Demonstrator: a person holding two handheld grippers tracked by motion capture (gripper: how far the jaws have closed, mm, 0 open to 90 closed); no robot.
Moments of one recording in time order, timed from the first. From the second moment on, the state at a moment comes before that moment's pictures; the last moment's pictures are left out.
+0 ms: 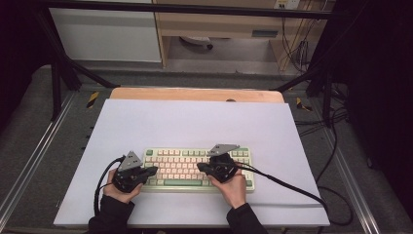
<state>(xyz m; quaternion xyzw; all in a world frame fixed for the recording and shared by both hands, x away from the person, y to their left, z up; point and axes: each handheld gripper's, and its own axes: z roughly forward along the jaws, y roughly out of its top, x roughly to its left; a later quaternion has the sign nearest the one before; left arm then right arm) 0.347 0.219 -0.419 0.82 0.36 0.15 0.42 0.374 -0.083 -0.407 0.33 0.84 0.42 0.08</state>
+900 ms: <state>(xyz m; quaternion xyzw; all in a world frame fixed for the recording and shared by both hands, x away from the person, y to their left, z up) 0.345 0.220 -0.419 0.82 0.36 0.15 0.42 0.368 -0.067 -0.426 0.32 0.85 0.42 0.06</state>
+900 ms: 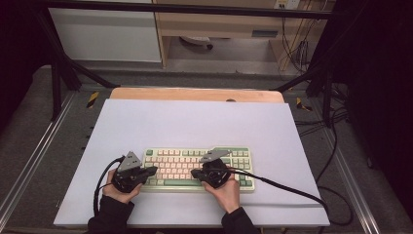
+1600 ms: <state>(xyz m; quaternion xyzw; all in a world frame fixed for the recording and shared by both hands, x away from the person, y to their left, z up) 0.345 0.221 -0.418 0.82 0.35 0.16 0.42 0.366 -0.069 -0.421 0.32 0.85 0.42 0.07</state>
